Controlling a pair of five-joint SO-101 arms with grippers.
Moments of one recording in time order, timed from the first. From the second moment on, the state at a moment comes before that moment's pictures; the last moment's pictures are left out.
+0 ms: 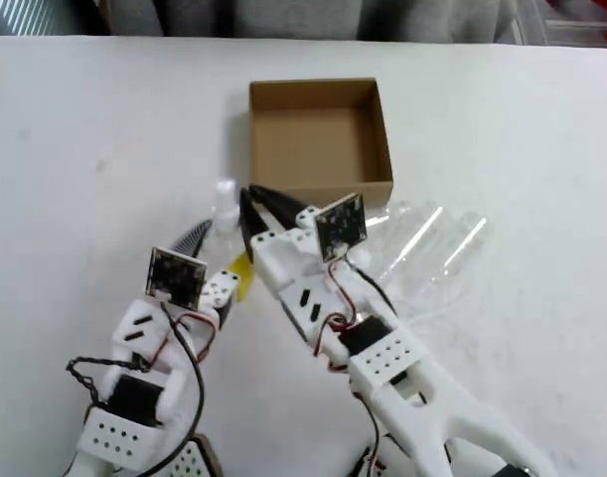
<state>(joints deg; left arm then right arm) 11.6 -95.3 97.6 22.2 -1.2 -37.1 -37.9 72.3 -20.3 -7.3</state>
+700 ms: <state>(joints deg) 11.6 -95.3 97.6 22.1 -1.2 -28.3 -43.7 74.8 -20.2 -7.3</state>
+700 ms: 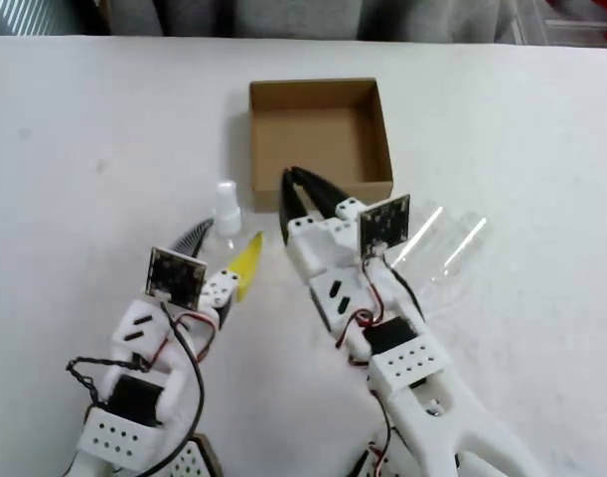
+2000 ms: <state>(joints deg) 8.3 -78.2 83.6 5.7 -1.2 1.1 -31.1 41.8 43.7 4.8</state>
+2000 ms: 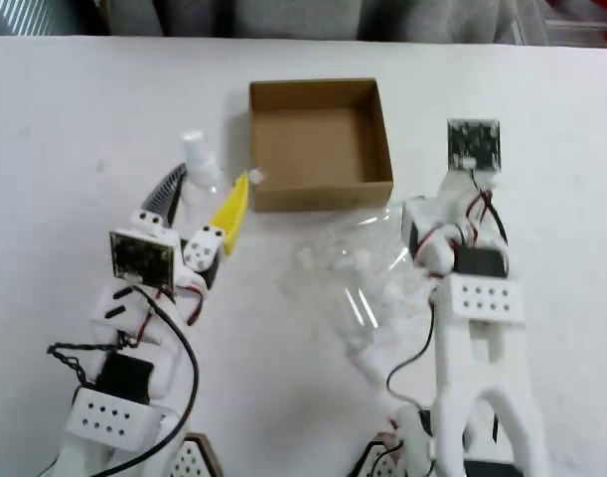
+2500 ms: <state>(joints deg) -5.1 -78.1 91.6 5.7 -1.2 -0.5 4.8 -5.6 65.1 8.5</state>
